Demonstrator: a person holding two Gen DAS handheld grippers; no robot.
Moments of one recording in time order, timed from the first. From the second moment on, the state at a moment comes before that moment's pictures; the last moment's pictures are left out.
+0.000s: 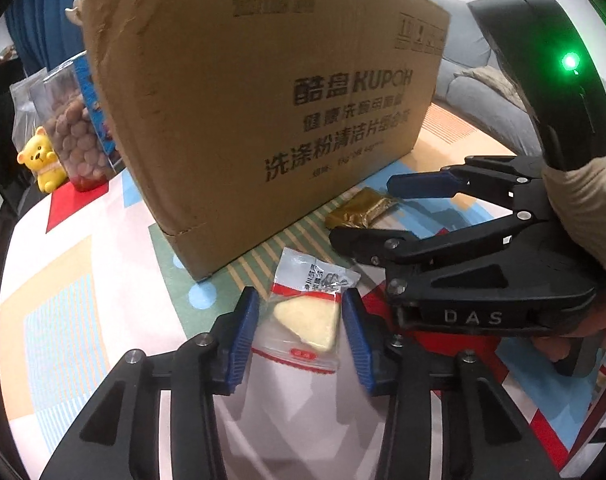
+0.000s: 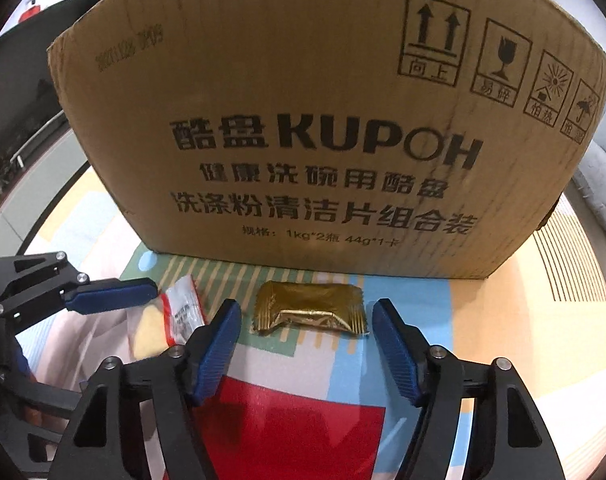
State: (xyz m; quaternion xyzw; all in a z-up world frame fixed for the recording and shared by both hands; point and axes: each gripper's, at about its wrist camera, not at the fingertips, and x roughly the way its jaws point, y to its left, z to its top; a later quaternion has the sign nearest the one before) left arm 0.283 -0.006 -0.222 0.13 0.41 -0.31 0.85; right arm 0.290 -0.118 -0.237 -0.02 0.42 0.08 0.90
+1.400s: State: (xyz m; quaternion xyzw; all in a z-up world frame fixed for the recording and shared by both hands) left arm 0.245 0.003 -0.167 0.08 0.41 -0.21 0.88; right arm 0.221 -0.133 -0.159 -0.04 0.39 0.07 0.92
